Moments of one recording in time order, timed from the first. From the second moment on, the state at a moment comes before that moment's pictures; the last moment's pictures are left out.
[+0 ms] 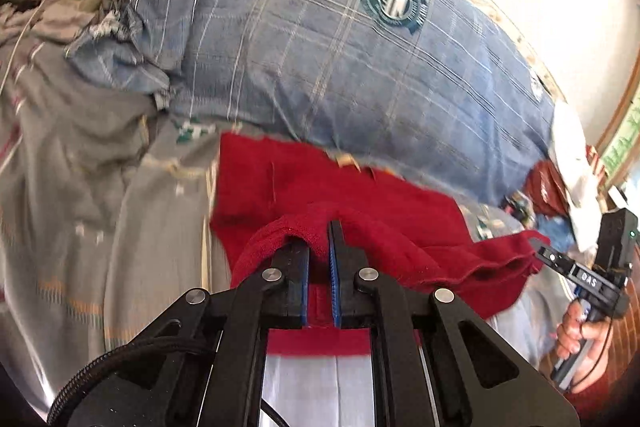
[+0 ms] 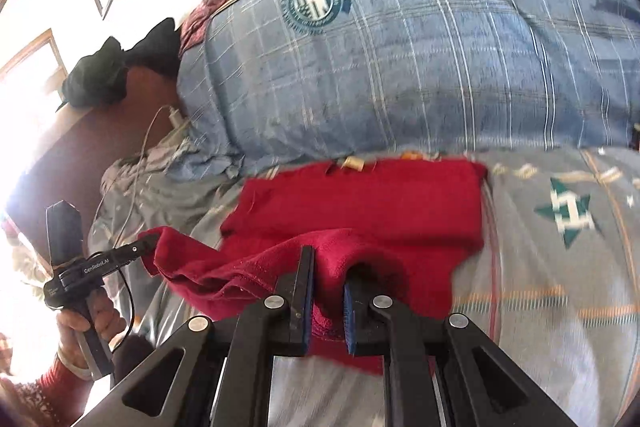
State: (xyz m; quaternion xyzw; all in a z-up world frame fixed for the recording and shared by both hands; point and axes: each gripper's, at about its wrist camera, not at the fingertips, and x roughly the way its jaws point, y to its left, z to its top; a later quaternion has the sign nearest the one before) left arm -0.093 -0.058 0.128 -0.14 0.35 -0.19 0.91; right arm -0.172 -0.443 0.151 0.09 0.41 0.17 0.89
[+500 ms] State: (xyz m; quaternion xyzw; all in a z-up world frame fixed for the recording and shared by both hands) left arm 0.050 -0.103 0.093 -0.09 0.39 -0.13 0.91; right arm -0.039 -0.446 0.106 0.08 0.43 0.11 0.89
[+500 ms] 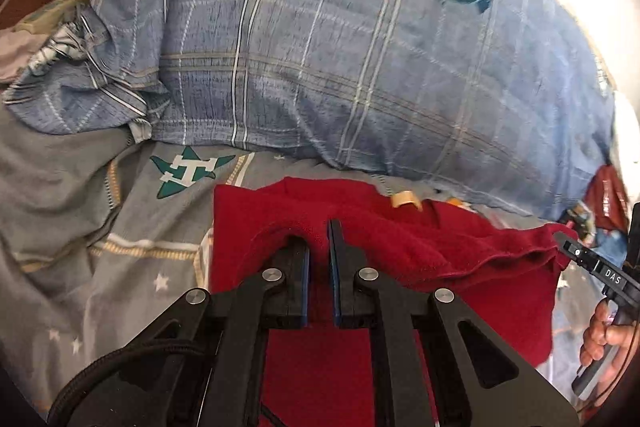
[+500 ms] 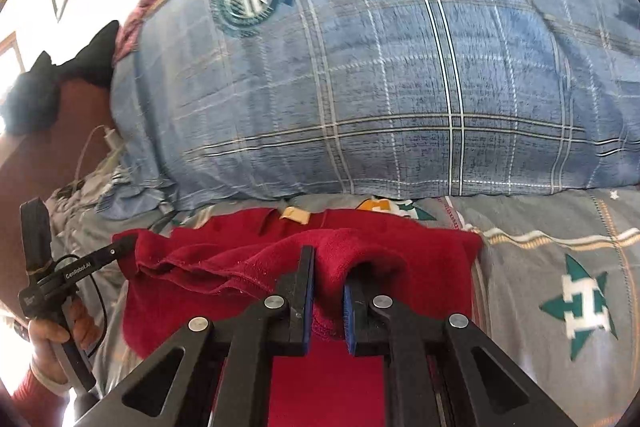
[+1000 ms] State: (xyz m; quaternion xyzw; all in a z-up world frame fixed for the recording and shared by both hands) left arm 0.080 -0.076 0.098 -0.14 0.39 -0.16 0.90; right arm -0.001 -0.511 0.084 0.21 0.43 0.08 0.88
